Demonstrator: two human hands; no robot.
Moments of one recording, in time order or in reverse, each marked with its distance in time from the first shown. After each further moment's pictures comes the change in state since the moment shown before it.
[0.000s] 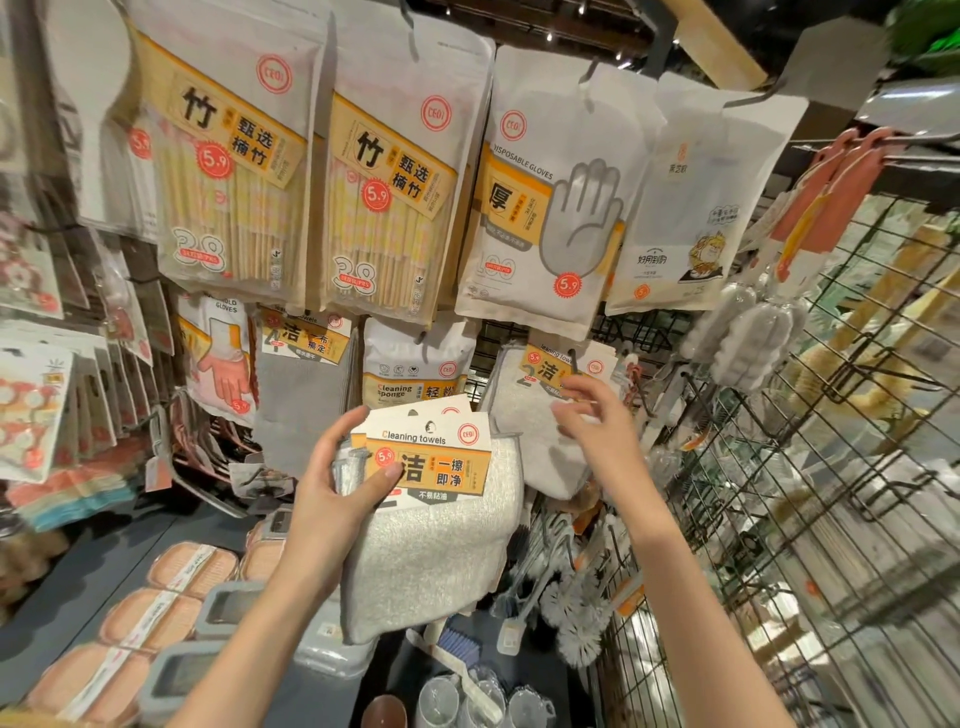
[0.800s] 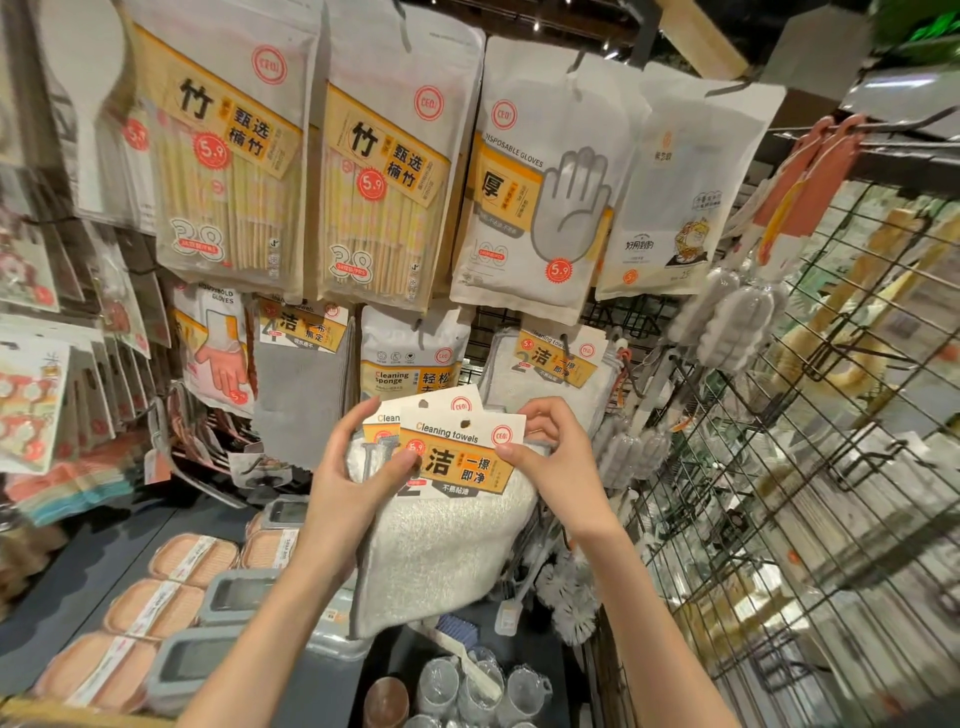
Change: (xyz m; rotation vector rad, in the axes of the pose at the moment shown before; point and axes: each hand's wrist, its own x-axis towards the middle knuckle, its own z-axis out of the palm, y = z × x) left_hand -0.017 0.012 0.011 -0.076 -0.071 -0.009; right_hand -0.060 -0.010 0.028 0.143 -0.108 -0.030
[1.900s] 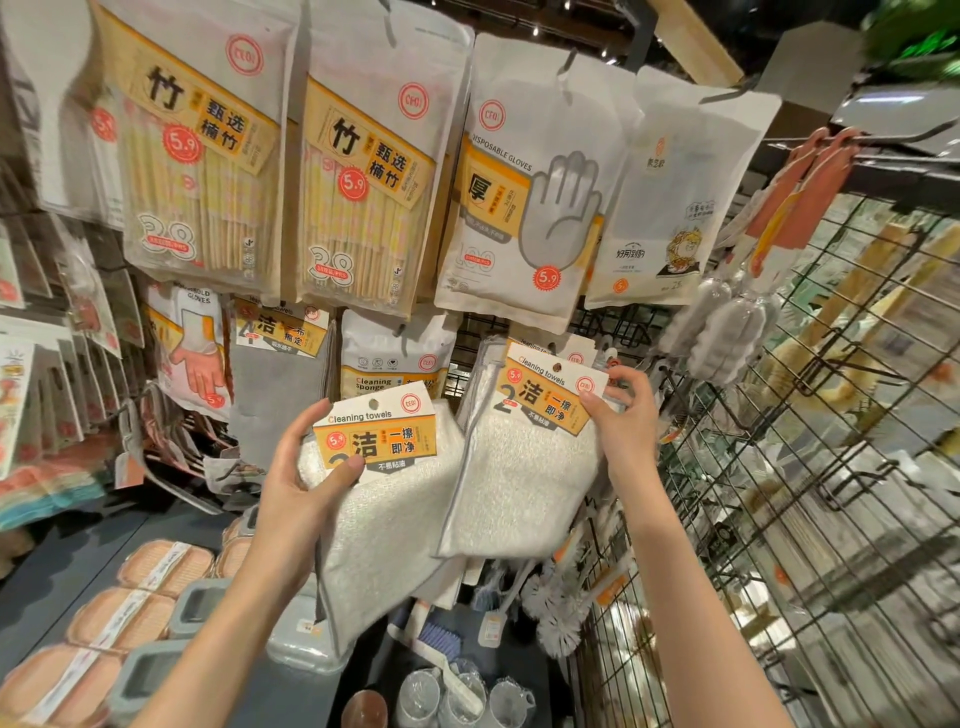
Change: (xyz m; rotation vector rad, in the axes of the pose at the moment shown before) left_hand 0.017 -0.016 -0.015 0.006 0.080 0.010; right_hand 0.079 0.043 -0.072 0.018 0.443 0.025
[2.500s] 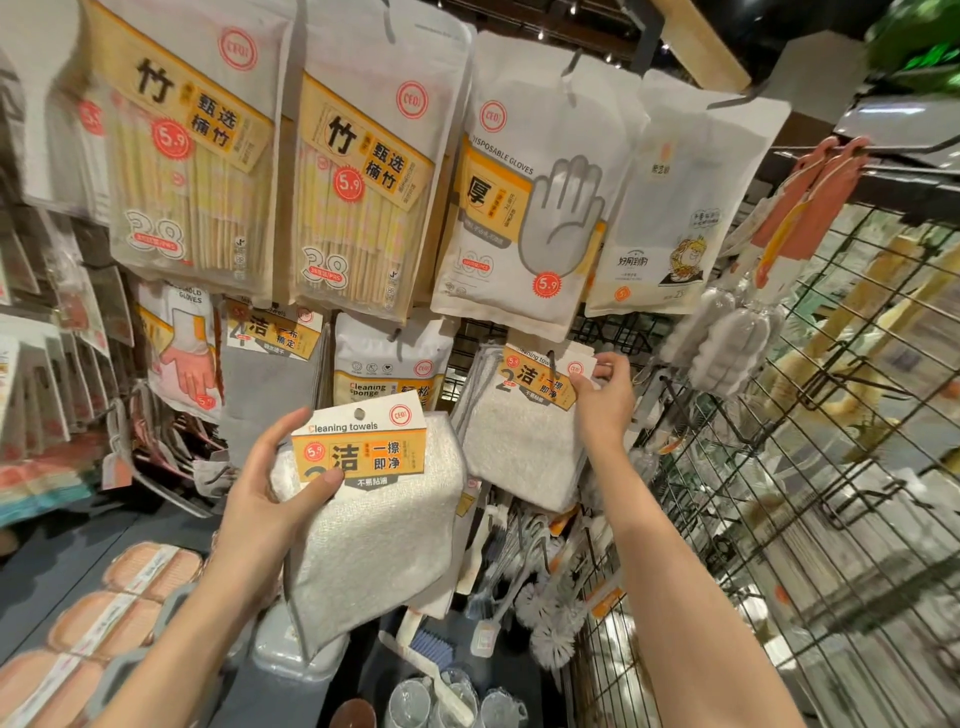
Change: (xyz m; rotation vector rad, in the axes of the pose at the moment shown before) left_hand 0.005 -0.003 -0.018 0.124 0.017 0.016; right_hand 0.057 0.025 0.035 -0.235 0.133 -0.061
